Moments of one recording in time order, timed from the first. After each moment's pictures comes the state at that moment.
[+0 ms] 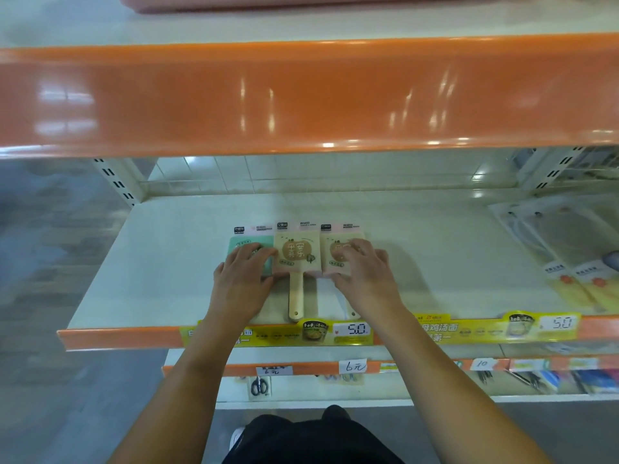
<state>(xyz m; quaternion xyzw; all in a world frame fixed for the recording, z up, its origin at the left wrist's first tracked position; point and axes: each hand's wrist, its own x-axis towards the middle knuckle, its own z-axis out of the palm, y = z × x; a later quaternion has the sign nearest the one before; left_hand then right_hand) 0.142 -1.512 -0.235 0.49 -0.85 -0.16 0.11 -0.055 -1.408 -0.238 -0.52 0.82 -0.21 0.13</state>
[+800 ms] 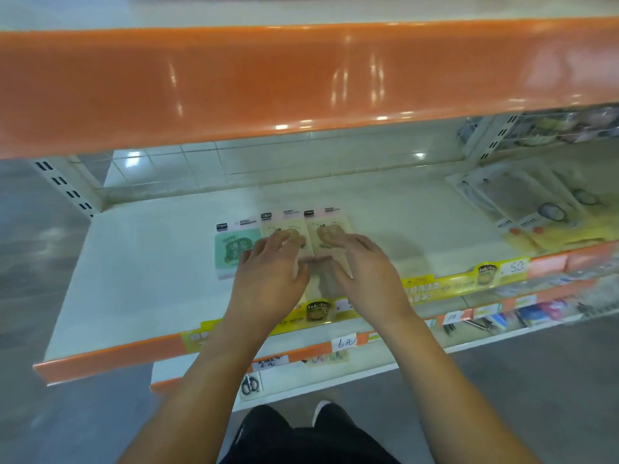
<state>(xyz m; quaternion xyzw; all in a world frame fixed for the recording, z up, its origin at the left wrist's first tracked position) 0.132 -1.473 -0.189 0.34 -0.92 -0.14 0.13 -0.009 -1.367 -0.206 -0.50 0.81 -0.31 0.05</state>
